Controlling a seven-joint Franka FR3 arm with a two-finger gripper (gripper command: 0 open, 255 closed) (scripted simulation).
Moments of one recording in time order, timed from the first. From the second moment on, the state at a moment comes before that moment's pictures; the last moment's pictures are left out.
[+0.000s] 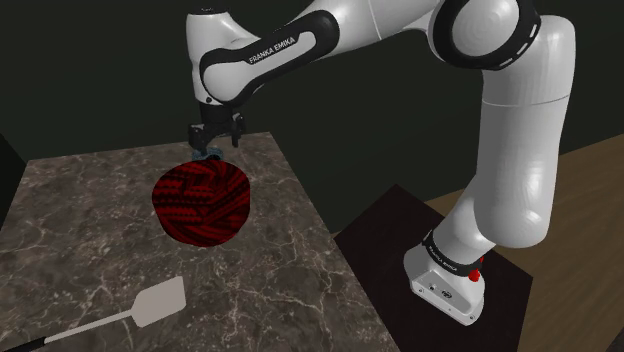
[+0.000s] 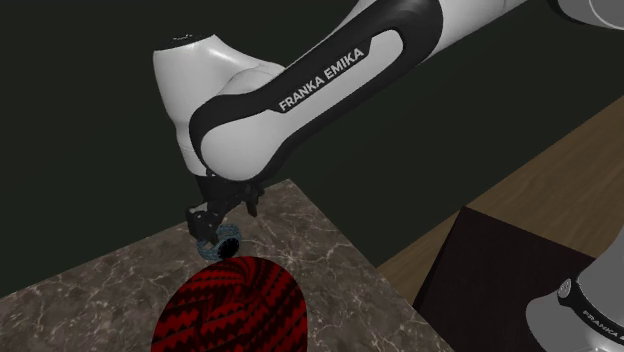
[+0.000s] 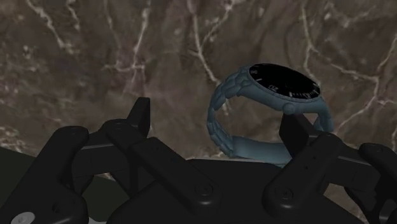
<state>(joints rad) 0.20 0.50 0.26 -1.70 -0.14 2.18 0.53</state>
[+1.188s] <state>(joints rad) 0.20 0.49 0.26 -1.70 -0.14 2.17 0.53</state>
